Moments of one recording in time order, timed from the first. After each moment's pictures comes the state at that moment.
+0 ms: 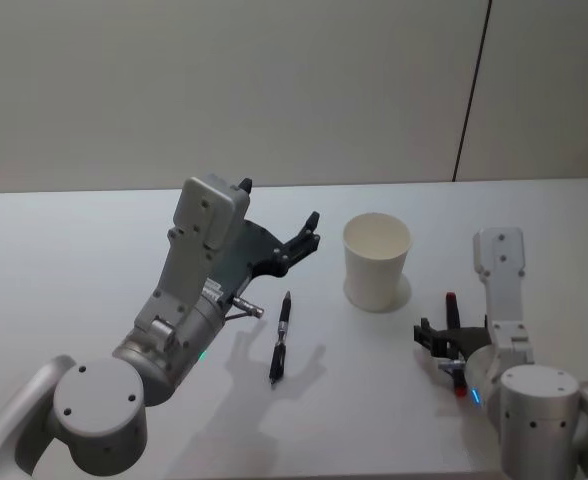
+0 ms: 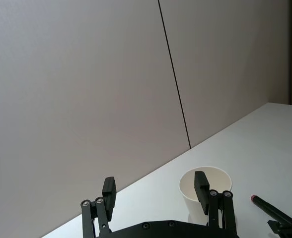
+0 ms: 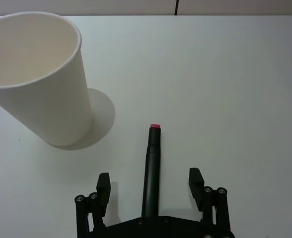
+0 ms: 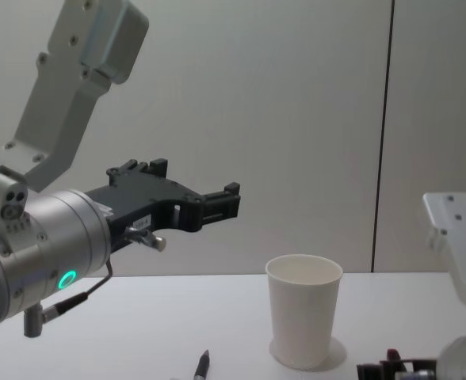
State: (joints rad) left arm -0.24 0.38 0.45 -1.63 -0.20 0.01 -0.01; right arm 0.23 0.01 -0.30 -1.36 0.19 0.51 -0.29
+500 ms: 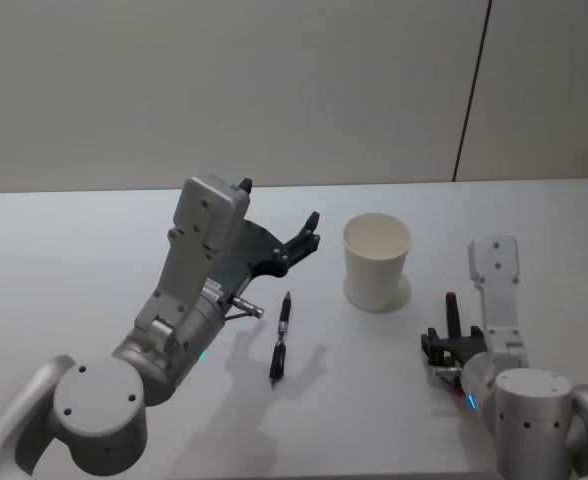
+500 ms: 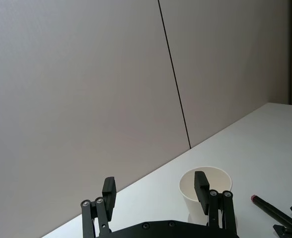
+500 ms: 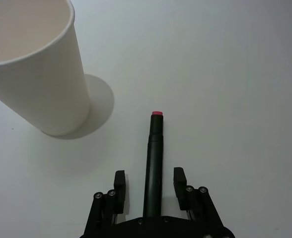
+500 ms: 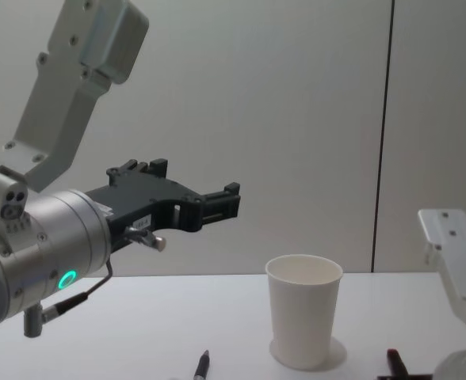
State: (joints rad) left arm -0.24 0.38 0.45 -1.63 -0.20 0.01 -0.01; right arm 0.24 -0.01 -0.29 -1.32 0.20 0.52 -0.29
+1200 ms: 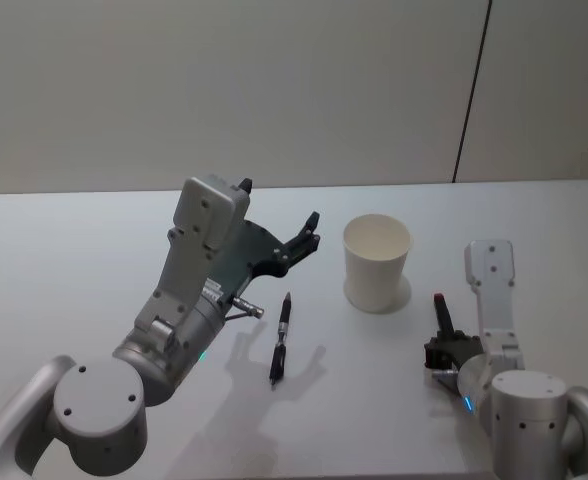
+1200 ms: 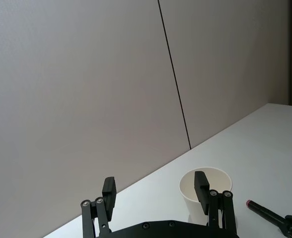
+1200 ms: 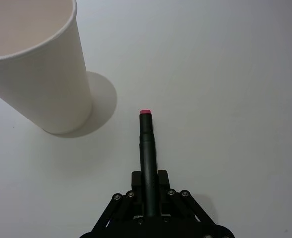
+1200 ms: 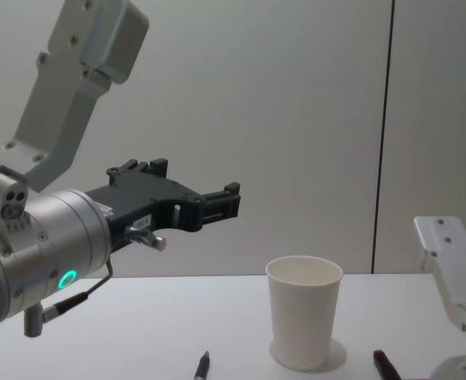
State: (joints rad) left arm -0.24 0.38 0.45 -1.63 -0.20 0.01 -0.01; right arm 0.25 -0.02 -0.29 -1.29 0.18 0.52 -0.27
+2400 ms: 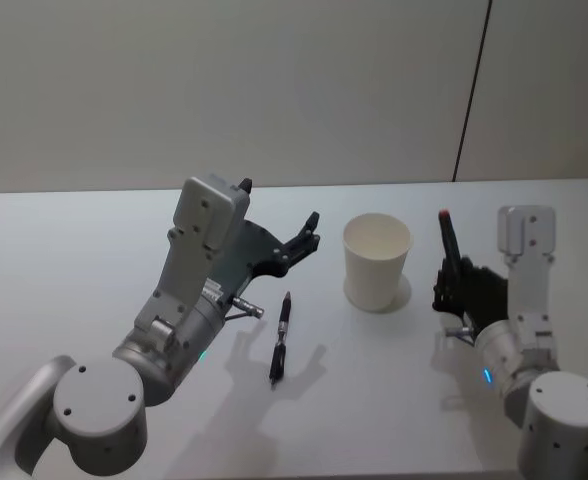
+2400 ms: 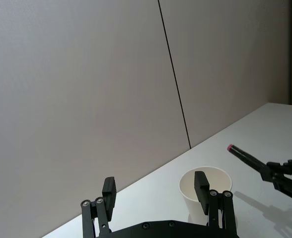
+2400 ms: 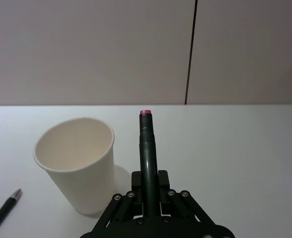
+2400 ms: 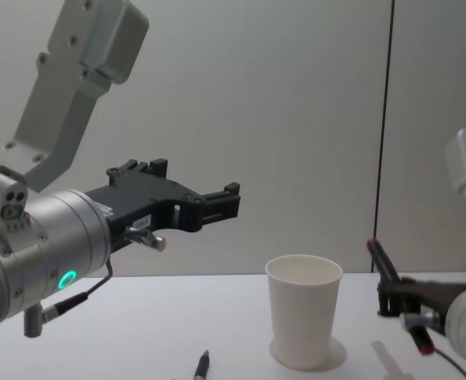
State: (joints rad) left arm -0.24 0.38 0.45 -1.63 -0.20 0.01 -0.01; right arm 0.19 0.02 -0.27 -1.40 0.10 0.21 -0.15
